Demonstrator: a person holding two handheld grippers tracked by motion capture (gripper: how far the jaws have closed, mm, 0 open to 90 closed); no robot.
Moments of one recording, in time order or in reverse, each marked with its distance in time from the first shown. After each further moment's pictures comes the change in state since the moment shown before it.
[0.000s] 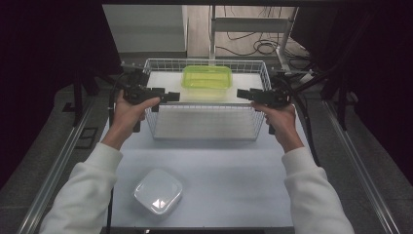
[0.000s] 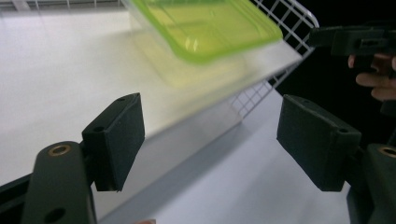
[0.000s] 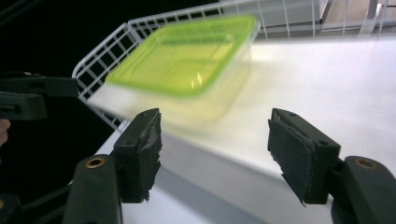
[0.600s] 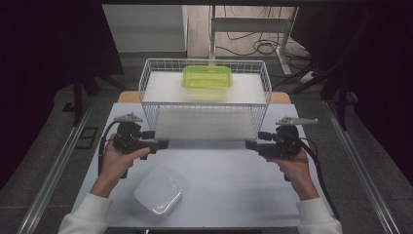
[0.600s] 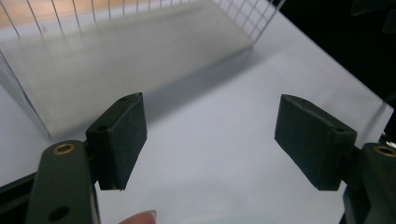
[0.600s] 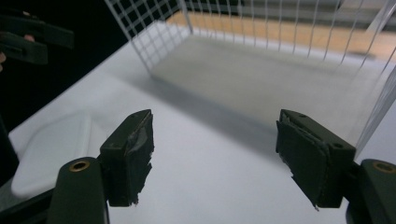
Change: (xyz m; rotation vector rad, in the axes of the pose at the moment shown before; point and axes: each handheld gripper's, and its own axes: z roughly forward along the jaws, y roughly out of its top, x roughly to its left) left arm -0.008 -0.112 -0.009 0.102 0.034 0.026; right arm -0.001 -0.112 -0.041 0.131 0.022 -0.155
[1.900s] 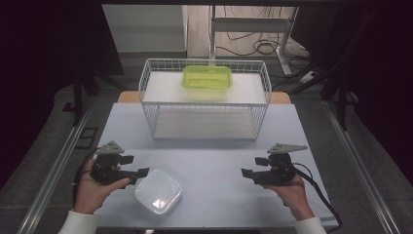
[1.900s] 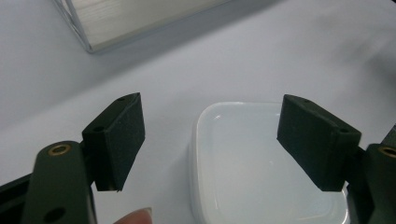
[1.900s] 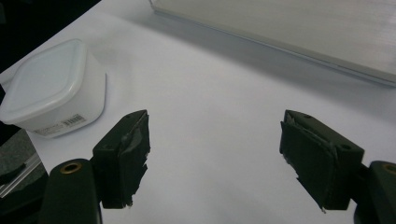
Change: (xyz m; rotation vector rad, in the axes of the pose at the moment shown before) left arm 0.000 -0.067 -0.039 0.074 0.126 0.047; right arm 0.015 -0.062 0.011 0.107 -0.001 -0.021
